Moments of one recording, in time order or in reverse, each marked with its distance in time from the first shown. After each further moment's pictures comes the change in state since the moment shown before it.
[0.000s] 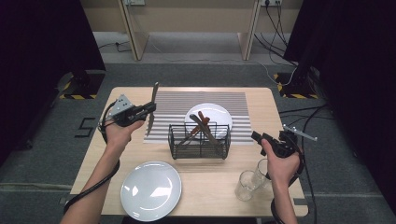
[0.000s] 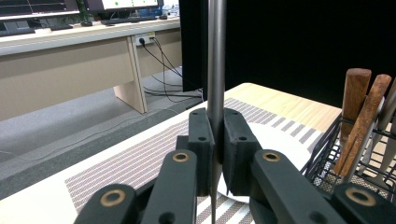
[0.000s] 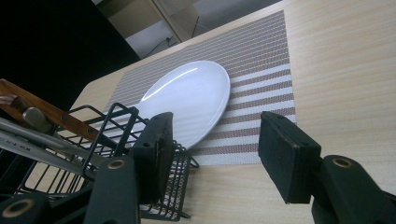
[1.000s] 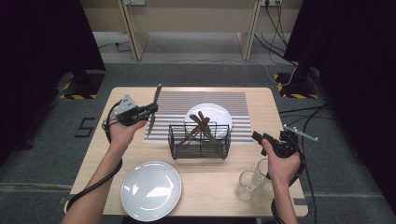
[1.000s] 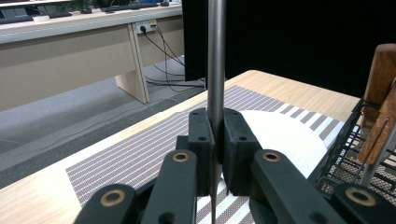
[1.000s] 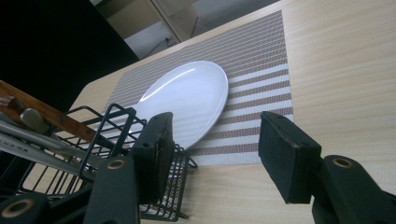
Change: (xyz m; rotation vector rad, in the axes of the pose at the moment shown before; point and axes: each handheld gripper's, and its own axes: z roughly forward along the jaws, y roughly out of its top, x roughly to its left) left arm 0.005 -0.010 0.014 0.053 0.012 0.010; right arm -0.002 0.000 0.000 -0.004 -0.002 0.004
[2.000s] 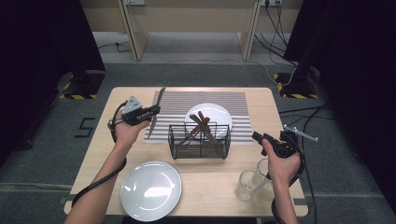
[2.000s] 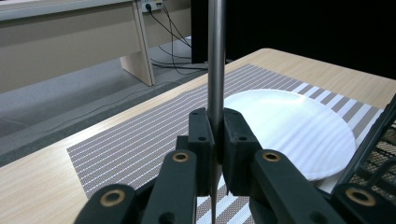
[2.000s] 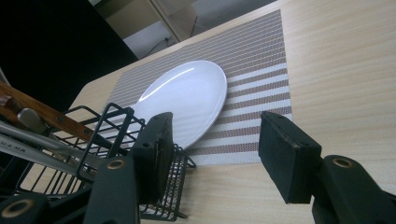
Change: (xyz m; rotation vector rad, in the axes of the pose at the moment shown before) left arm 0.009 -0.019 0.022 0.069 0.026 -0.004; right arm -0.001 0.000 0.000 0.003 -0.002 0.004
